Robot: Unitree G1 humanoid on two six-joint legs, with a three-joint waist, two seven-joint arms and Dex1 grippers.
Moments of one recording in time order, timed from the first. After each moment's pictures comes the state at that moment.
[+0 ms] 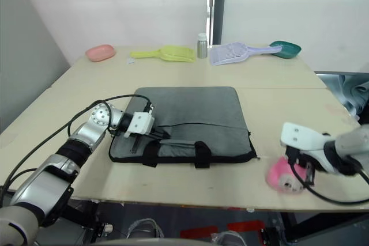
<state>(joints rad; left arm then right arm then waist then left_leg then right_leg) -0.70 0.52 -0.36 0.65 -0.07 -0.49 -1.39 0.01 -1.37 -0.04 -0.33 0.22 0.63 0.95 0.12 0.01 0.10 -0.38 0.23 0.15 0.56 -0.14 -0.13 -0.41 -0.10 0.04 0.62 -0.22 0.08</state>
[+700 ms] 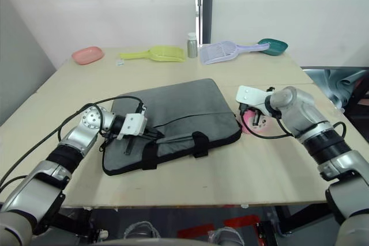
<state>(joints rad) -0.63 0.57 -0.31 0.58 -0.07 -0.46 -1.37 -0.71 -0.85 0.39 0.22 -0.20 0.42 0.92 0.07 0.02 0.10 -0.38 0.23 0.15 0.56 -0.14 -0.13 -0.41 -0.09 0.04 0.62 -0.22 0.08</state>
